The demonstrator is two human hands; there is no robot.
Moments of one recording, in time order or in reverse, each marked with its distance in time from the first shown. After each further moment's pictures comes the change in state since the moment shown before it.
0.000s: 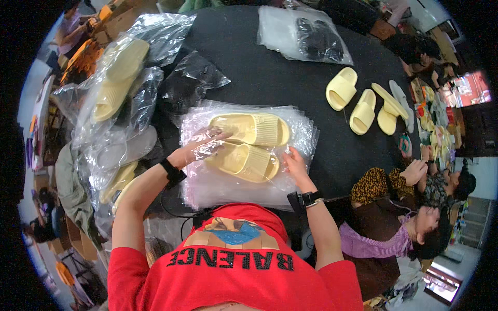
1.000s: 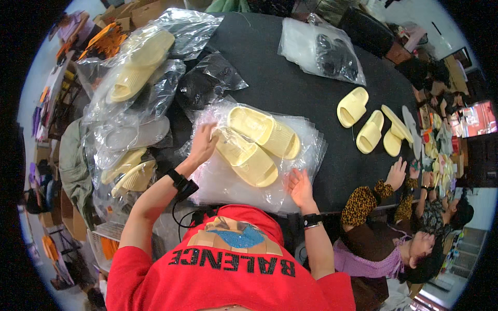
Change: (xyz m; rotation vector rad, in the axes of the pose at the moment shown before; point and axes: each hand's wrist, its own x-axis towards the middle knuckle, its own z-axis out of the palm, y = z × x) left_hand -0.038 0.010 0.019 -0.257 0.423 -0.748; right_hand -0.038 0.012 -0.005 0.762 -0.158 0.269
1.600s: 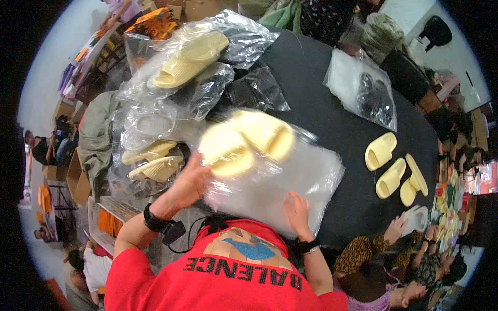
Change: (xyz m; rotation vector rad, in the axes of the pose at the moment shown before) left_hand -0.115 0.059 -0.111 -1.311 -0.020 -0.454; right_hand 0.006 0.031 0.048 -1.564 -0.200 -0.654
